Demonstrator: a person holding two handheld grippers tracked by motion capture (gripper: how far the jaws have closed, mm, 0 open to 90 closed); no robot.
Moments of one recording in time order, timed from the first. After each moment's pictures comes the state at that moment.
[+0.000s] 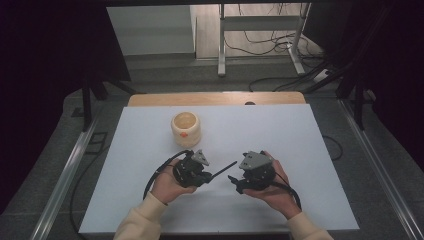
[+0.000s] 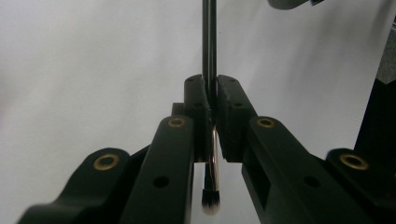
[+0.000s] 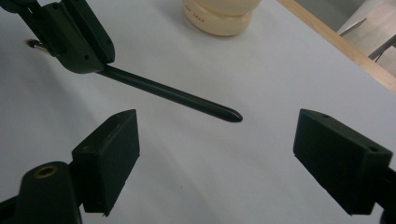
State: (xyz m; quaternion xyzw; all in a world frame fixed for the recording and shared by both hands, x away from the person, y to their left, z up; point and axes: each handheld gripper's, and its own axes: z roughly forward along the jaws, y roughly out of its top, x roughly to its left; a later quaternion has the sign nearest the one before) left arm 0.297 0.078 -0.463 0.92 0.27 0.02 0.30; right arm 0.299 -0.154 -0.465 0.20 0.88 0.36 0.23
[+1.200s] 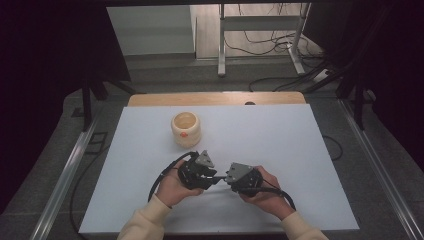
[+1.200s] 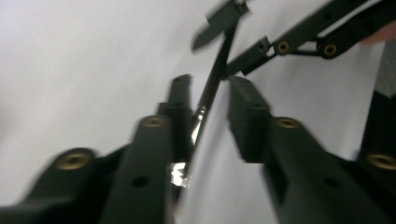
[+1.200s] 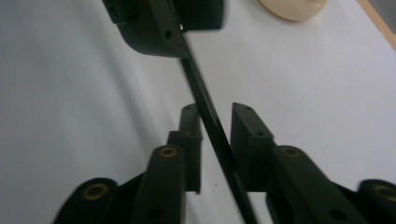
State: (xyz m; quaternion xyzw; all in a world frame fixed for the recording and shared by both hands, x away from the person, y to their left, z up) left arm 0.292 0.066 -0.460 0.90 0.26 0.06 0.34; right arm 0.293 -0.128 -0.488 0.10 0.93 0.29 0.21
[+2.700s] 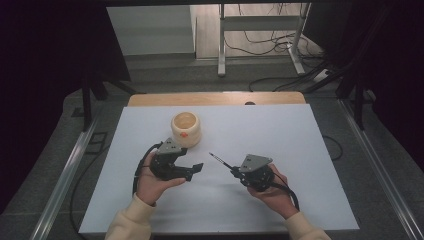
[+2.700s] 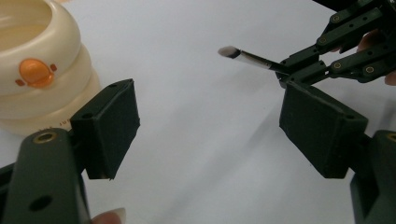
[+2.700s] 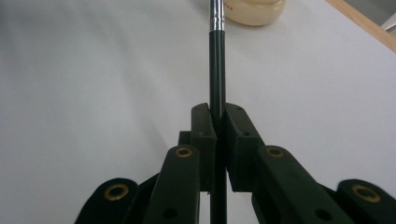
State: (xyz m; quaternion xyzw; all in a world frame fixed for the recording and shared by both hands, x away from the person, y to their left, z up) left arm 0.290 0.135 -0.449 0.81 0.37 0.11 0.44; right arm 0.304 -0.157 -0.480 0.18 0.89 0.37 0.18
